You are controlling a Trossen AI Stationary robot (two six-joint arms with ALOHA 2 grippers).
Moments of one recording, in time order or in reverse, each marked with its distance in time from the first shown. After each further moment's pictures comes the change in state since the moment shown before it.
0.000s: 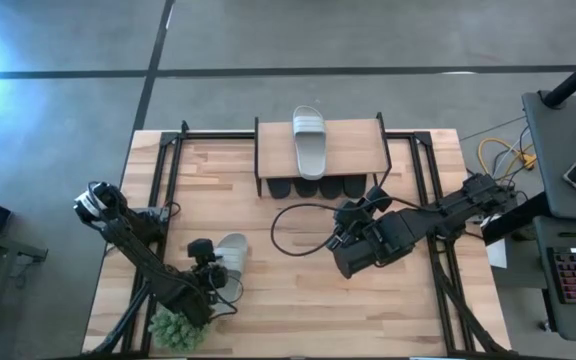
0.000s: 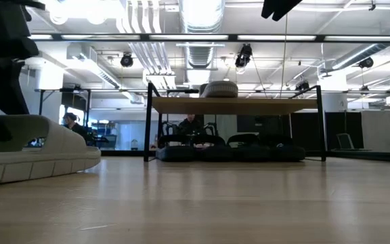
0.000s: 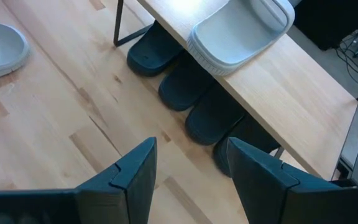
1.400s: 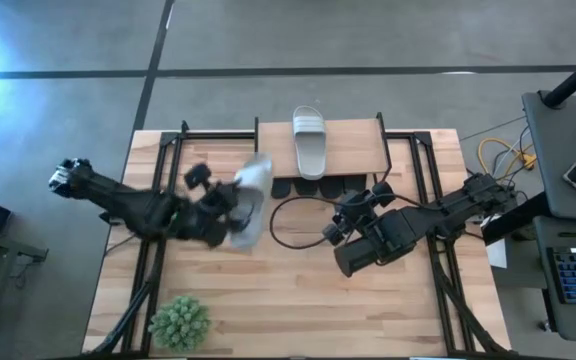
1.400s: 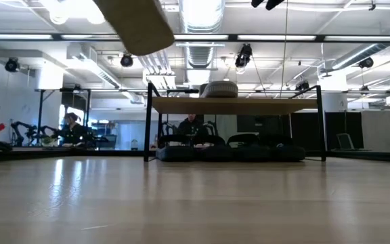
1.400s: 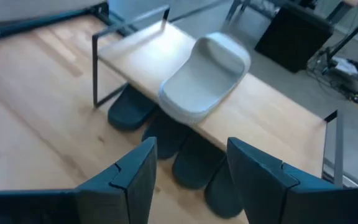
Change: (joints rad) left arm 0.473 -0.409 0.254 0.145 -0.463 0.623; right arm -0.004 -0.007 0.007 0.000 0.214 0.125
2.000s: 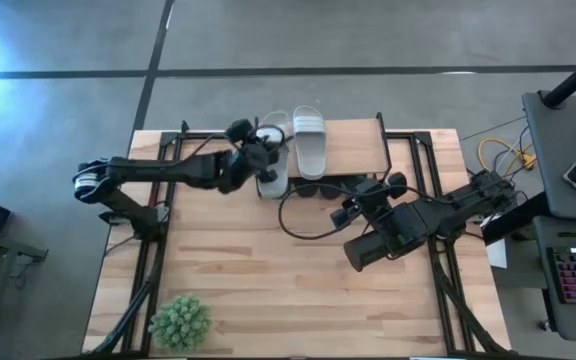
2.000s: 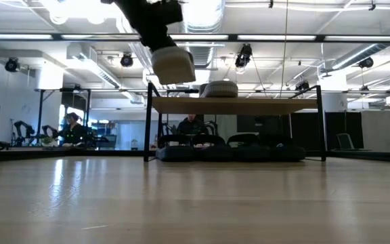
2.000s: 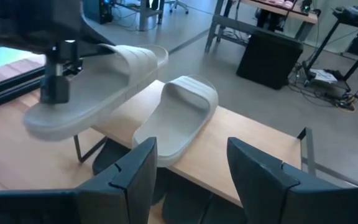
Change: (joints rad) left arm 0.526 0.241 0.024 0.535 0.219 0.692; right arm 0.000 -0.054 0.001 -0.095 0.185 0.188
